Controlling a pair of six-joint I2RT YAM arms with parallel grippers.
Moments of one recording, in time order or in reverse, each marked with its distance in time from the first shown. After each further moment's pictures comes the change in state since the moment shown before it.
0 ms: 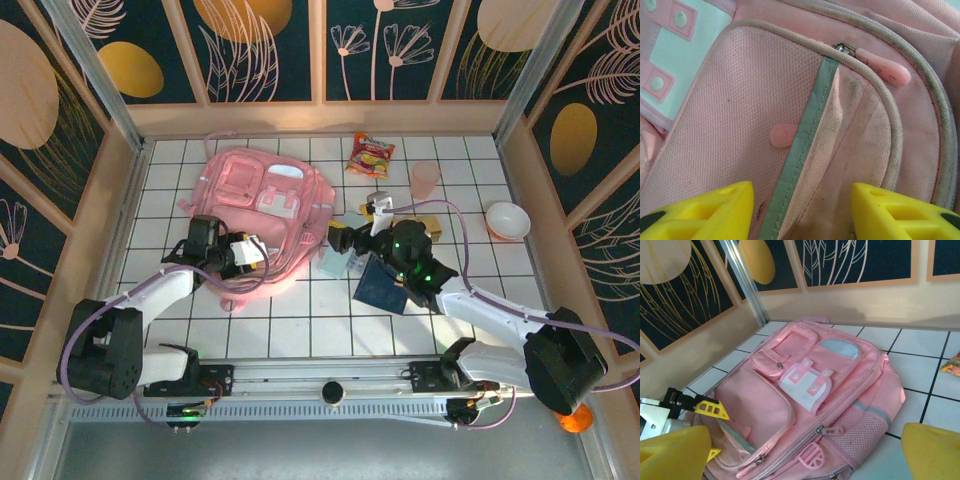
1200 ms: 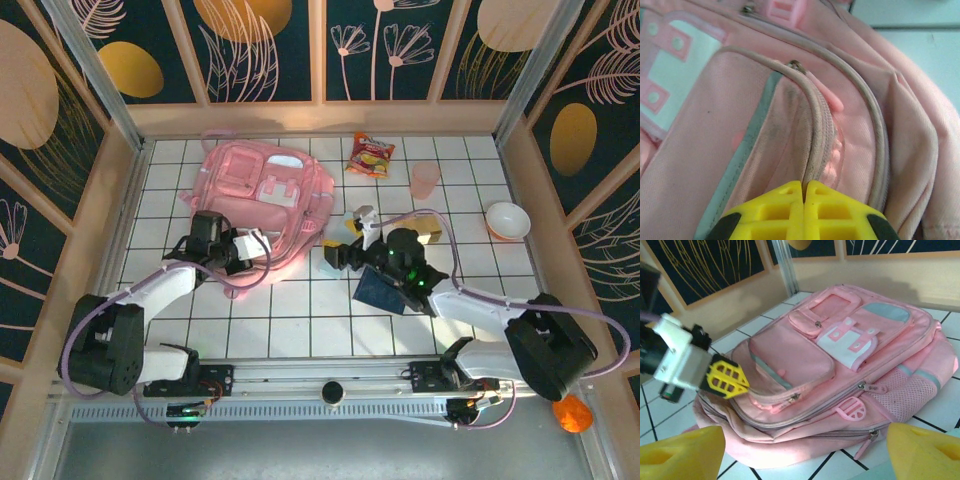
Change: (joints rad) left arm -0.021 0.013 0.039 0.025 0.042 -0.095; right arm 0.008 0.106 -0.066 0.119 -0.158 -0.102
